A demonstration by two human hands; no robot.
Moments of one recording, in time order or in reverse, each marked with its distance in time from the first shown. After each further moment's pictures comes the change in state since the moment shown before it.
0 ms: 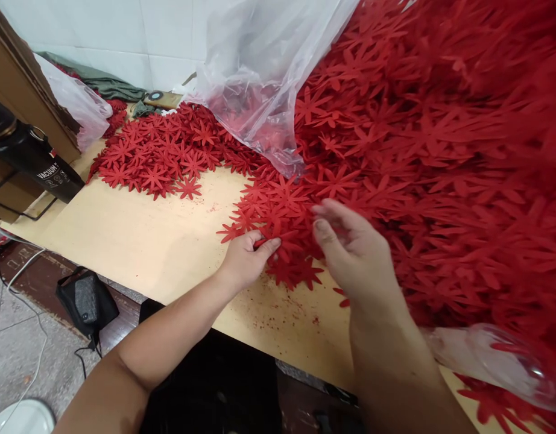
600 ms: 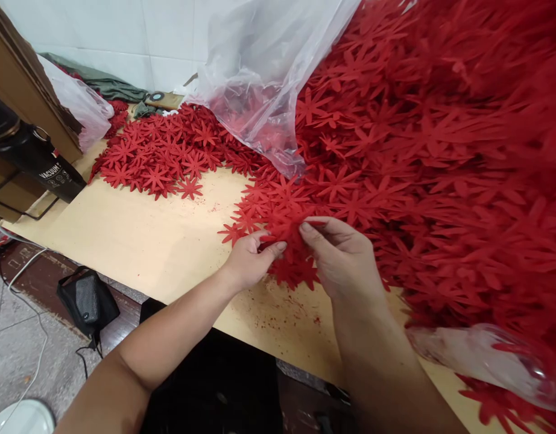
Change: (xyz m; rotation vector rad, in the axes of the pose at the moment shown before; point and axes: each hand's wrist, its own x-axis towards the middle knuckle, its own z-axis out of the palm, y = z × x) left_hand -0.001 0.003 0.003 -0.090 -0.113 0.012; right_hand -0.004 0.000 0.019 0.348 0.040 0.139
